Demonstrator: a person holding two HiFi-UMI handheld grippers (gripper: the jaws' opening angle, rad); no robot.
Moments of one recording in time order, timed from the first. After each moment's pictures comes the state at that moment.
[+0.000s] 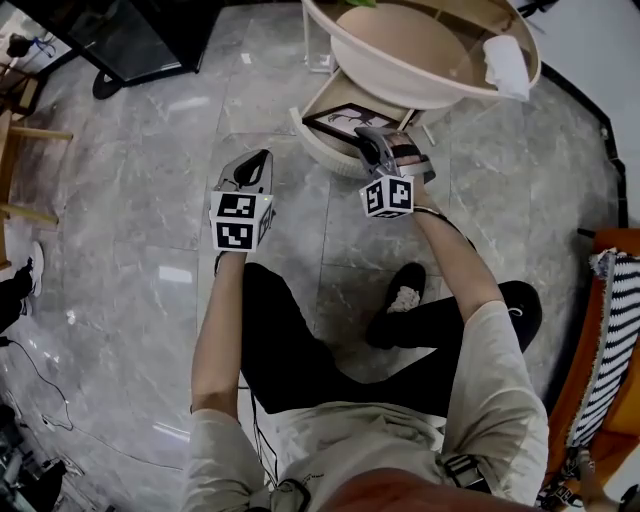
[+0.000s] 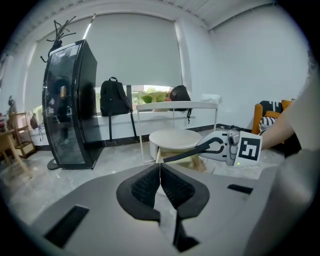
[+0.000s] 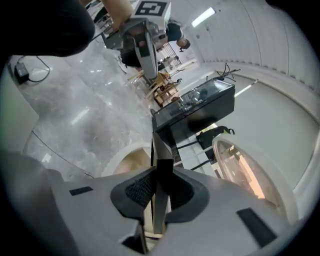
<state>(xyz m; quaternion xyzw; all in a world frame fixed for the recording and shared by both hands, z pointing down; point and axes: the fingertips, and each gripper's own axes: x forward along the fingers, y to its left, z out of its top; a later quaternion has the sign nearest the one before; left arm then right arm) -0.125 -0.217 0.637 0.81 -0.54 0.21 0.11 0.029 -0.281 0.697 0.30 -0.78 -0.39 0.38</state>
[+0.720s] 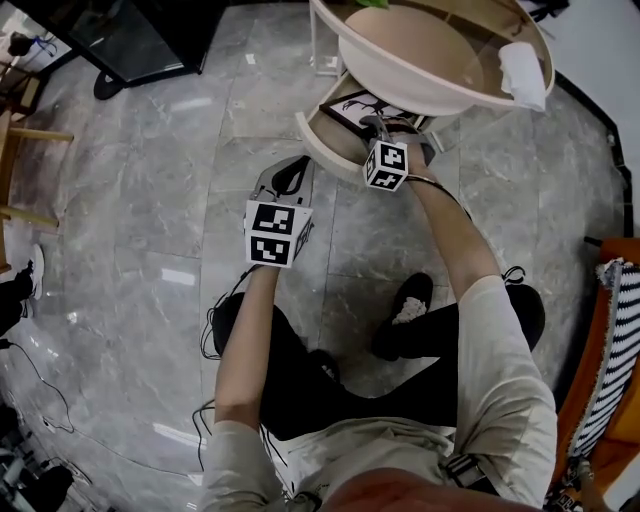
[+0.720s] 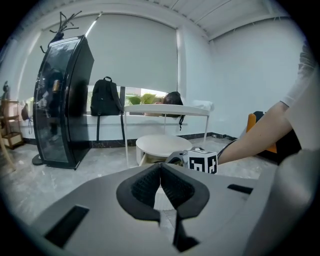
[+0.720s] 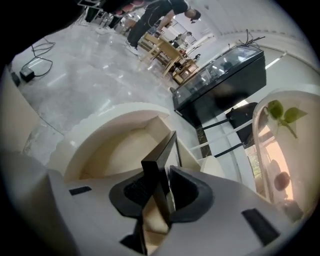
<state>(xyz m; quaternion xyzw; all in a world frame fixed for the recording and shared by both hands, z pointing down) -0.061 -0.227 0.643 0.83 -0.51 0.17 0.13 0.033 -0.362 0.802 0.21 -0.77 -0.30 0.51</state>
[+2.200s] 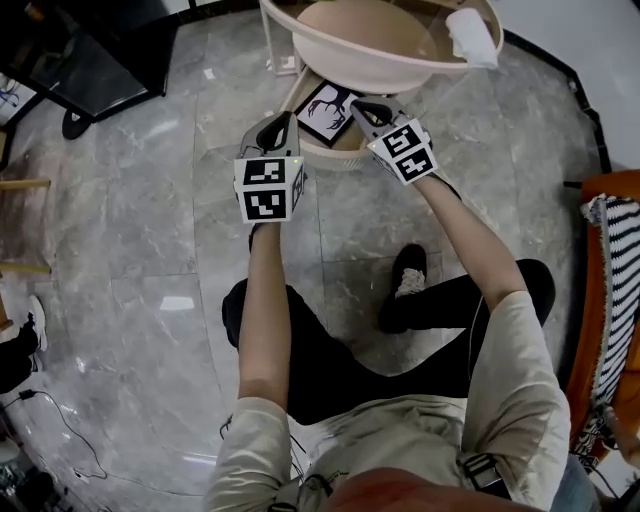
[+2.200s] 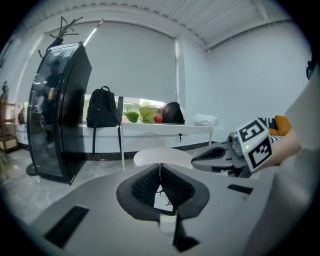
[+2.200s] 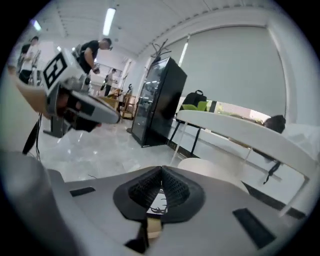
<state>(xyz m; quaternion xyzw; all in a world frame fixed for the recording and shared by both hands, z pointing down) -0.052 -0.274 0.585 0.85 -0.51 0.12 0.10 0.060 -0.307 0.631 0.40 -0.88 -0.05 0.27</state>
